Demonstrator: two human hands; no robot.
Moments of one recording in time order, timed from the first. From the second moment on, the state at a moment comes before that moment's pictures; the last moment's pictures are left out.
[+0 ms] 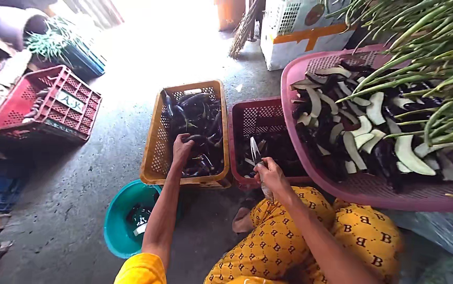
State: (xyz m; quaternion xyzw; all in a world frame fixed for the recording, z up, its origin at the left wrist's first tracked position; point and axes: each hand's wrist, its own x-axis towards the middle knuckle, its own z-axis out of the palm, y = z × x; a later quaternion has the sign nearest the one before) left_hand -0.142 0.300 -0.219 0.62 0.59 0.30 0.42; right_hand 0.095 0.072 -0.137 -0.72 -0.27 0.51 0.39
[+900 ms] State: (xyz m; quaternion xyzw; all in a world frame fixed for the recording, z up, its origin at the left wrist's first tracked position) left_hand -0.055 0.118 -0.198 0.26 0.36 0.50 0.74; right_hand 0.077 0.081 -0.174 -0.66 -0.27 0.55 0.43
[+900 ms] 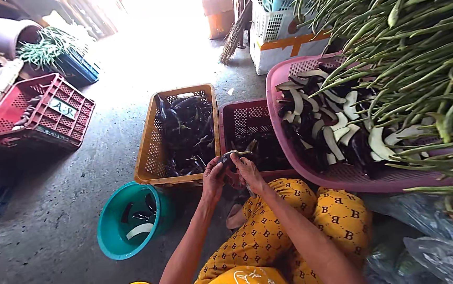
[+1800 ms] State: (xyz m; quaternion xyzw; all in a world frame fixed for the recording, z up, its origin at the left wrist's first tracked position) left_hand -0.057 0.130 -0.207 0.31 0.39 0.41 0.76; right_hand 0.092 0.091 -0.168 -0.62 -0.17 0.59 0.49
